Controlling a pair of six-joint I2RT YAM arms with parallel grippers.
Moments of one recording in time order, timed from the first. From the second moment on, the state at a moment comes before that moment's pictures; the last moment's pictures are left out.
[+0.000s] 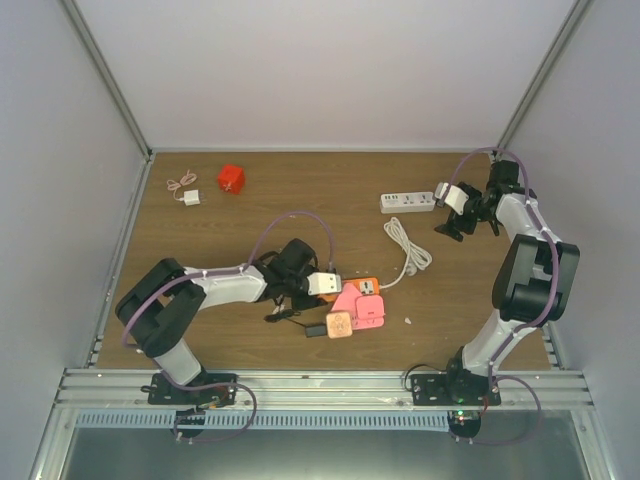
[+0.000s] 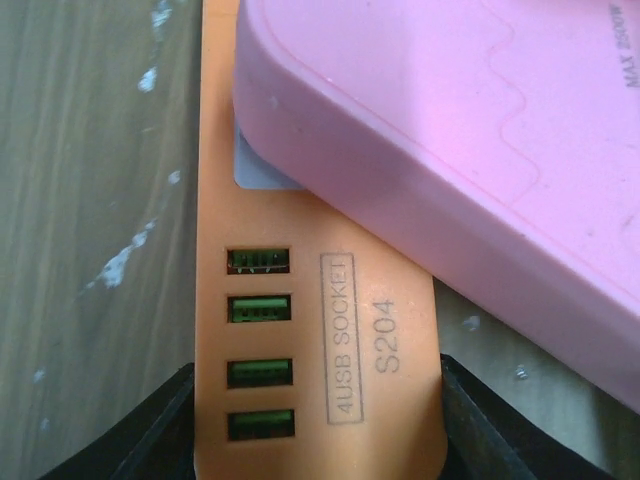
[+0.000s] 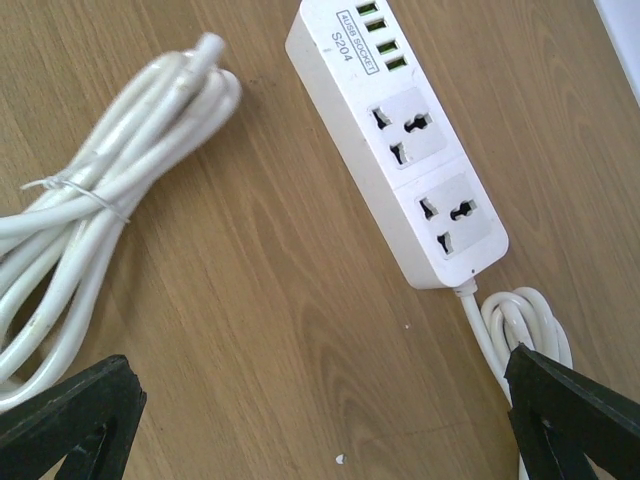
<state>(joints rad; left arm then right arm) -0.78 1.64 0.79 -0.11 0.26 0.64 -0.24 1.79 1.33 -0.68 -0.53 -1.36</state>
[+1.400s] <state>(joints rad) -0.33 1.71 1.11 -0.28 0.63 0.84 0.04 1.54 1.11 -0.59 -0.73 -1.20</state>
